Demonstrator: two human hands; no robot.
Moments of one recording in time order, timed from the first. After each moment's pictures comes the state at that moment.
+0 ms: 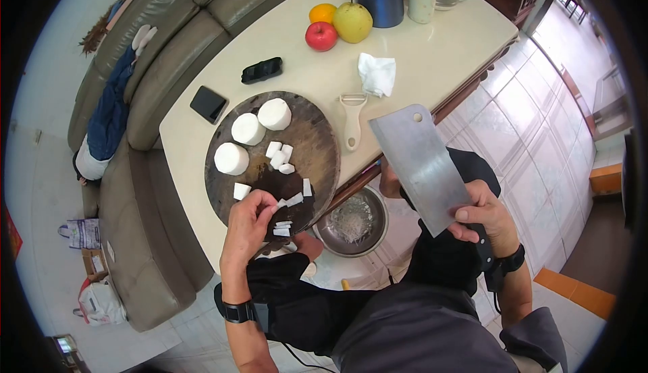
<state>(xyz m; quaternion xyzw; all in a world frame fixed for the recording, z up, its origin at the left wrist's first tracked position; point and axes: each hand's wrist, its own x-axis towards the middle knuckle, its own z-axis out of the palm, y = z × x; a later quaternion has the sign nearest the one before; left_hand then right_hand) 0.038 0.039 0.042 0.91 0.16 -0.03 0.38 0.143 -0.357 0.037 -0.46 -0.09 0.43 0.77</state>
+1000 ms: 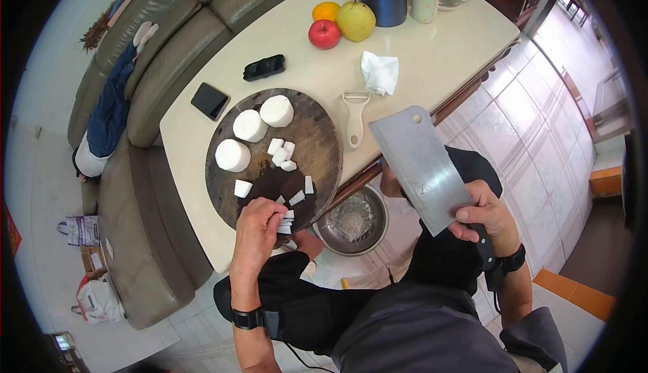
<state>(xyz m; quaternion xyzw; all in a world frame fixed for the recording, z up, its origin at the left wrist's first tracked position) 0.024 0.028 0.031 0.96 0.03 0.06 0.29 0.145 -0.358 0.032 -0.47 -0.12 0.44 0.76</state>
